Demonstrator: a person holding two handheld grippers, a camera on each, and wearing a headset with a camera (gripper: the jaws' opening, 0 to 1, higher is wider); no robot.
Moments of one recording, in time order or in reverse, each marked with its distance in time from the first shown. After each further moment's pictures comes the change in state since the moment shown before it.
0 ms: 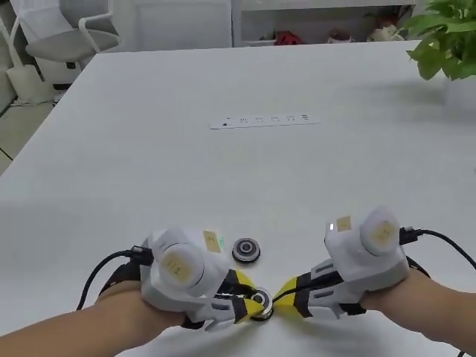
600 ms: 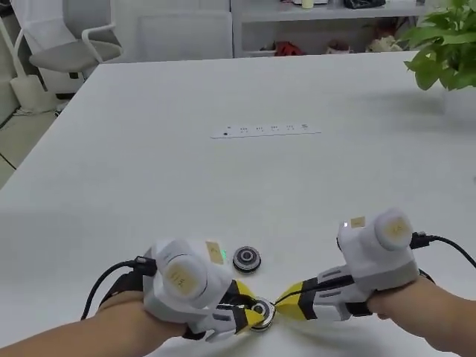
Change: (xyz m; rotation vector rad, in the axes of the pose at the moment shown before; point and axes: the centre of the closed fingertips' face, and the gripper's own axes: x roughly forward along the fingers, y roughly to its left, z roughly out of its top) left arm -0.001 -0.001 -0.001 0.010 0.014 0.003; right arm -0.009 0.000 0.009 0.160 -0.086 0.014
